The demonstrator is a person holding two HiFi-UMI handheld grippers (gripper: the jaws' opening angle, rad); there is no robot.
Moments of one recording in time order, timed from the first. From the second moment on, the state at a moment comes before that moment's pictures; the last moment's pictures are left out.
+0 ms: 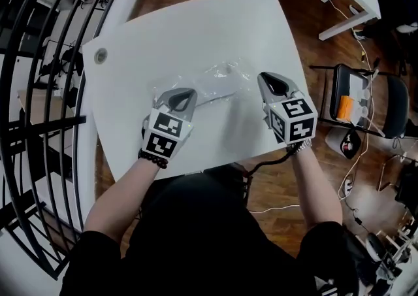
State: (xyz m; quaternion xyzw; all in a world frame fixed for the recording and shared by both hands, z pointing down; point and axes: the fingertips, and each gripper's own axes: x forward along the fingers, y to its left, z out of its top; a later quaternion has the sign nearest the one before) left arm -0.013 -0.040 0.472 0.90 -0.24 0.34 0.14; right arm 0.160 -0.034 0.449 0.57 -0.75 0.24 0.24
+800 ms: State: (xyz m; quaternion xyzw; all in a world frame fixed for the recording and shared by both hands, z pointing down) left arm -0.035 -0.054 0.547 0.84 -0.29 0.43 0.18; right arm 0.156 -0.059 0.541 0.39 -0.80 0.34 0.30
